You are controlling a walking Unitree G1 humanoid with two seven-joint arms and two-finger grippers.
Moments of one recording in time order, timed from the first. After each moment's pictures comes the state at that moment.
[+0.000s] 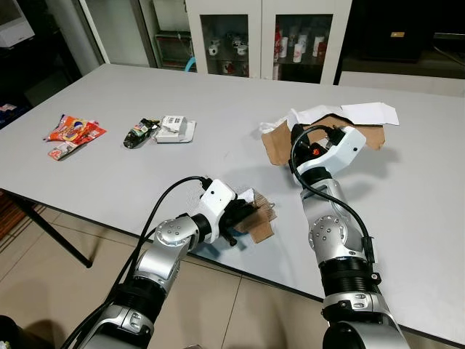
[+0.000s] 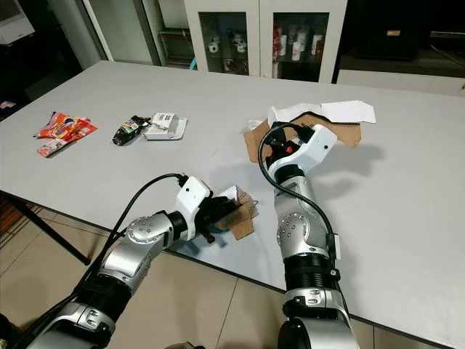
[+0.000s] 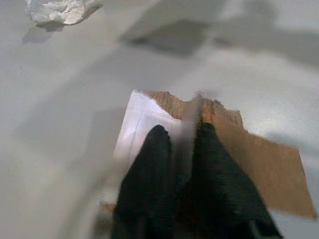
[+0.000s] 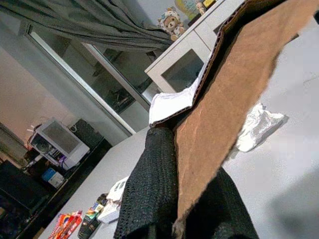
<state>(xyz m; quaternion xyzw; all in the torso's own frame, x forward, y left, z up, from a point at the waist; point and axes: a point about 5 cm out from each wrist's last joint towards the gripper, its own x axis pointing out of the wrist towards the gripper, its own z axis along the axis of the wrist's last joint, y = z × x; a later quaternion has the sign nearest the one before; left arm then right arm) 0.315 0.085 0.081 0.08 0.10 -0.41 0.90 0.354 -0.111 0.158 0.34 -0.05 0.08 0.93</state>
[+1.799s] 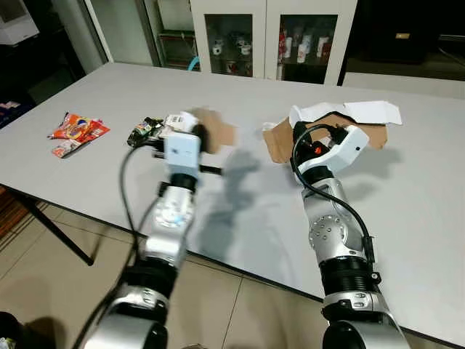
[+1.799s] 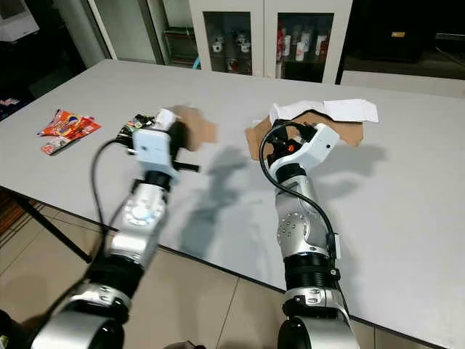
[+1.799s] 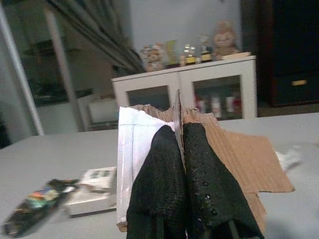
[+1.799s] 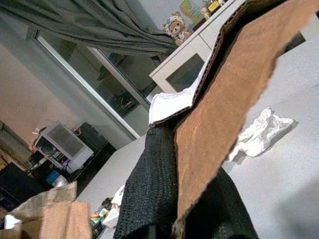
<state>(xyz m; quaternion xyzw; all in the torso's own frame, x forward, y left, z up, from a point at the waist) 0.349 0.099 0.147 0.03 -0.15 -0.07 0.99 0.354 -0.112 0.161 0.35 -0.07 0.08 0.93</state>
